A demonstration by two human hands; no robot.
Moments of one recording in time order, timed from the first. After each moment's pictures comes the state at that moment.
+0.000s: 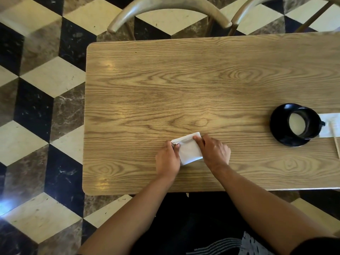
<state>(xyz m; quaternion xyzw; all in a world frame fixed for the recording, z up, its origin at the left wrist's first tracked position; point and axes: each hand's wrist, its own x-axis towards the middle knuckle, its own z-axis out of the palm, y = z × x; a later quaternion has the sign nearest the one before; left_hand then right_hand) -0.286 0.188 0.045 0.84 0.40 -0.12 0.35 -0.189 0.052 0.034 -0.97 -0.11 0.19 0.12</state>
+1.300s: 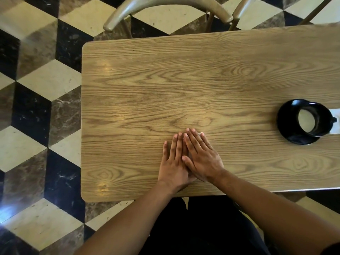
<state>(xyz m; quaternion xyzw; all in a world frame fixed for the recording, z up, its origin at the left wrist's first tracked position) -0.310 0.179 0.015 0.97 0.08 -0.17 0.13 -0.219 0.058 0.013 -0.88 -0.45 0.14 0.08</state>
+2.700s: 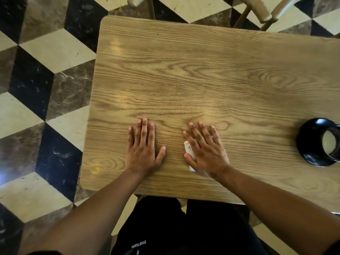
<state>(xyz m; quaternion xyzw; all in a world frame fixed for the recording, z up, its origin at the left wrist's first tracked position) -0.353 0.301 -0.022 0.97 0.21 -0.05 0.08 -0.200 0.087 -0.006 -0.85 -0.51 0.10 0.01</state>
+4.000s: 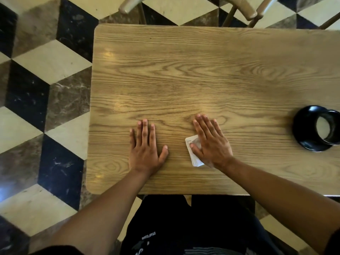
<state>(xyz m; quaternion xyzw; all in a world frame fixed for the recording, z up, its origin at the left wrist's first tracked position) -0.350 0.299 -0.012 0.97 0.22 -0.07 0.09 -0.189 0.084 0.000 -0.88 -0.46 0.12 0.03</state>
